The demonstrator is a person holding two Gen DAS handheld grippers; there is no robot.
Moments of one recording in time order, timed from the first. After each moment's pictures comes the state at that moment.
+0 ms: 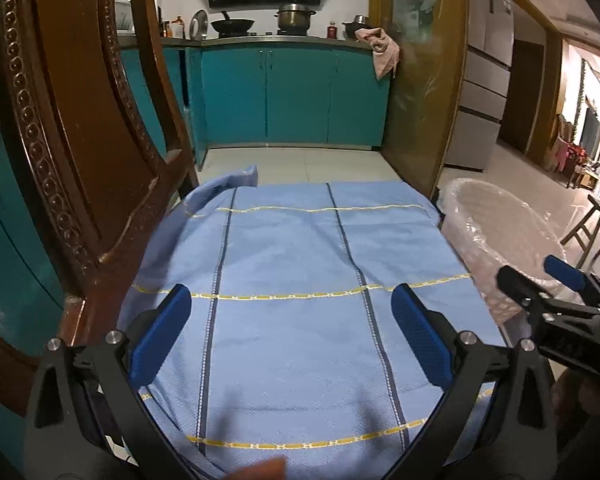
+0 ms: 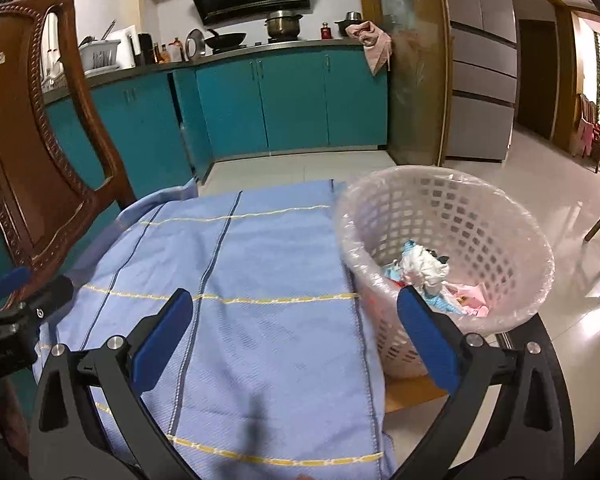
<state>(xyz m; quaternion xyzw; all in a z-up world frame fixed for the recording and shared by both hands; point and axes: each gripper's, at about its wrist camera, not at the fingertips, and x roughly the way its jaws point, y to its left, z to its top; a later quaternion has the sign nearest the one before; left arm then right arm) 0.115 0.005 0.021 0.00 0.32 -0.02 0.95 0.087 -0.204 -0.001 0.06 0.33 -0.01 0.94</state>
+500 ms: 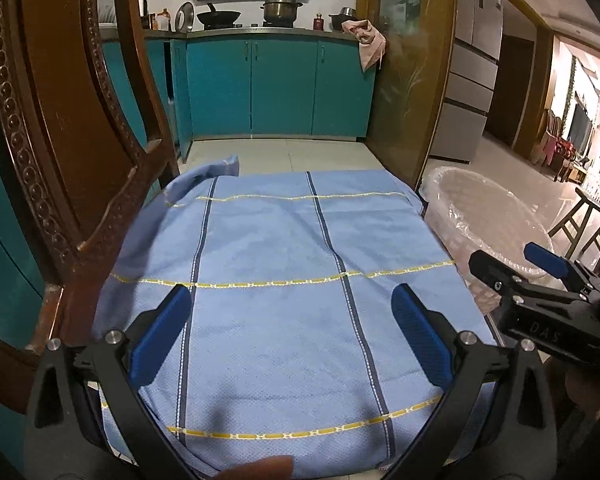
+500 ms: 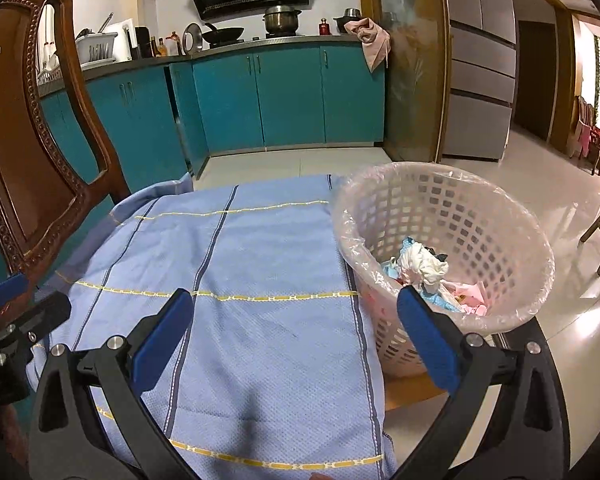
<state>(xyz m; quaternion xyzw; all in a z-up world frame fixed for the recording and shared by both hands) 0.114 -0.011 0.015 -0.01 0.34 -0.04 0.94 0.099 -0.201 -0.004 0.05 0.34 -0.02 0.94</state>
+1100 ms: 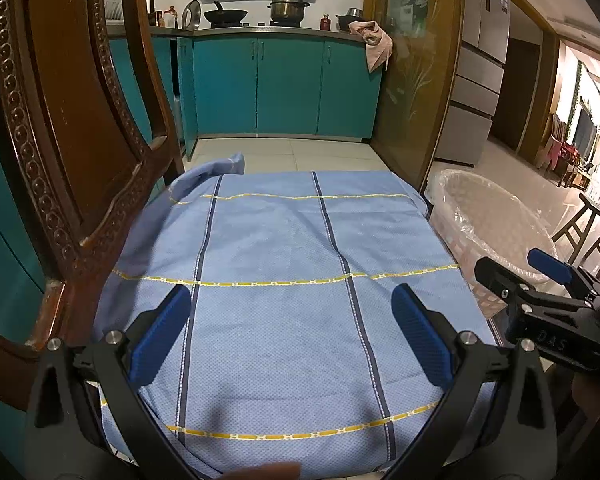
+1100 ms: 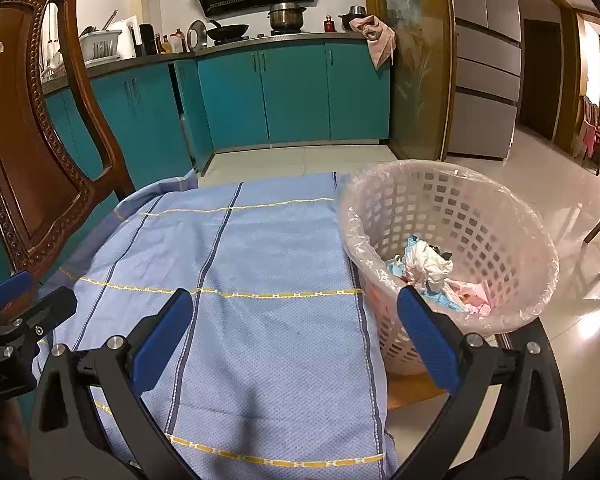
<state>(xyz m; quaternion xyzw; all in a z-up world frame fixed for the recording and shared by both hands) 0.118 -0.006 0.013 -0.02 0.34 -0.04 0.94 0.099 -0.199 -0.004 0.05 0.34 -0.01 0.94</state>
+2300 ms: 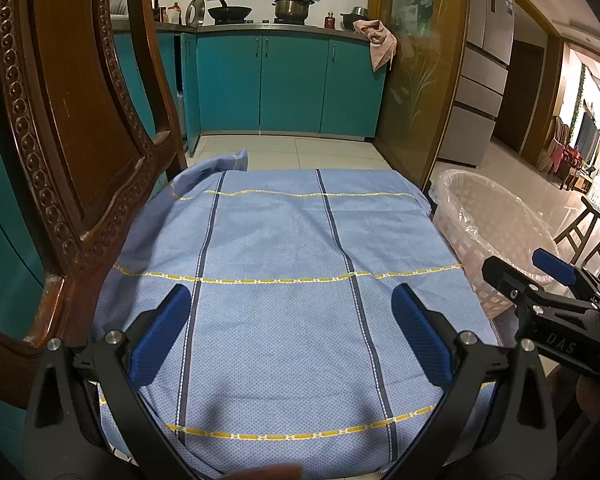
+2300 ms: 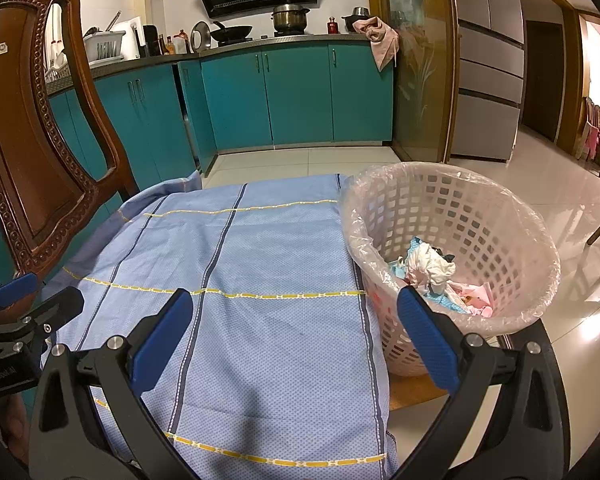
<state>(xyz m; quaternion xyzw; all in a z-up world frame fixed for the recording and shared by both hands) 0.122 -0.001 0.009 -0.02 0.34 -0.03 0.94 0.099 -0.197 -0.003 0.05 0.34 -0.01 0.94</state>
